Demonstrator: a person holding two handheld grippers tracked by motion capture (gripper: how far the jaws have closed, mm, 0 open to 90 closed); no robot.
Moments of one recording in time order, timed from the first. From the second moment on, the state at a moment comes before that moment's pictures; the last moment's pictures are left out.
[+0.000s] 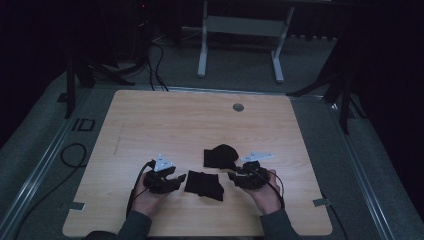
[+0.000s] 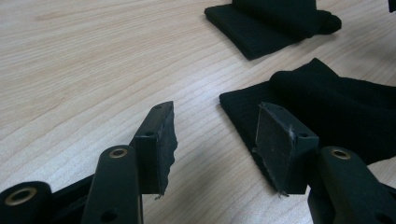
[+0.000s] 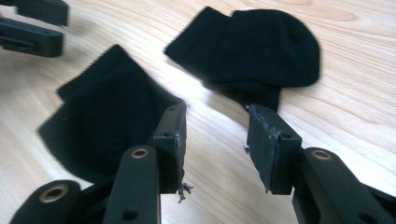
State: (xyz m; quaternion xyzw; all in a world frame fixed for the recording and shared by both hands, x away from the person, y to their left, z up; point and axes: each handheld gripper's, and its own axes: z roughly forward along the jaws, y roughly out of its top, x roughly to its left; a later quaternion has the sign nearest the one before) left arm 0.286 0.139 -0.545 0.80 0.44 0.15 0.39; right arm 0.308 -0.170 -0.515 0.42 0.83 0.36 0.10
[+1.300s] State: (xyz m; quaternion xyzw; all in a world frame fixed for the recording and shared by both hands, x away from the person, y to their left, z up) left arm 0.266 0.096 -0.556 0.85 0.36 0.15 0.36; right arm 0.297 -0.119 -0.548 0.39 0.86 0.32 0.06
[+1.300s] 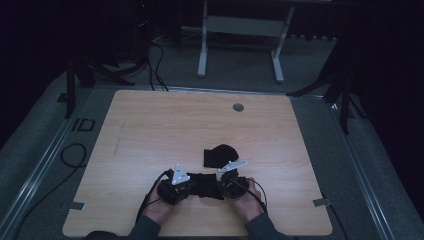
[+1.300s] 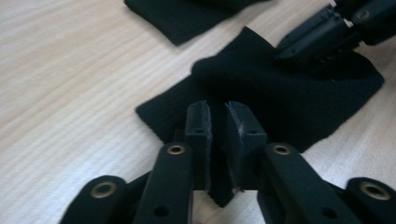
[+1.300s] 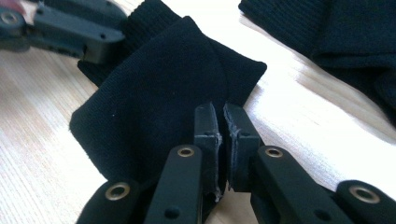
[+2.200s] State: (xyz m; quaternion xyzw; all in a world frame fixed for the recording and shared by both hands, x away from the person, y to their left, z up) left arm 0.267 0.094 -0.559 0.86 0.35 0.15 0.34; right arm 0.293 -0.154 -0.517 0.40 0.85 0.33 0.09
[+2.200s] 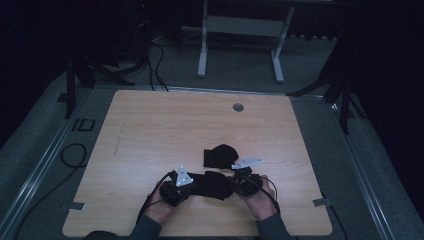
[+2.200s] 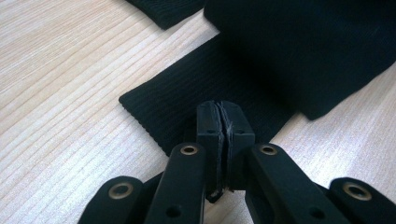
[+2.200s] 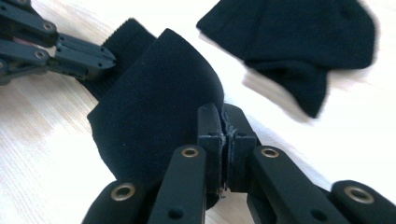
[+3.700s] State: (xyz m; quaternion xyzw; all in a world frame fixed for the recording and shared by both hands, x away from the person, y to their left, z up) left arm 0.275 0.123 -0.553 0.84 0.39 0.20 0.32; right arm 0.308 -0.215 -0.540 0.43 0.85 0.28 0.12
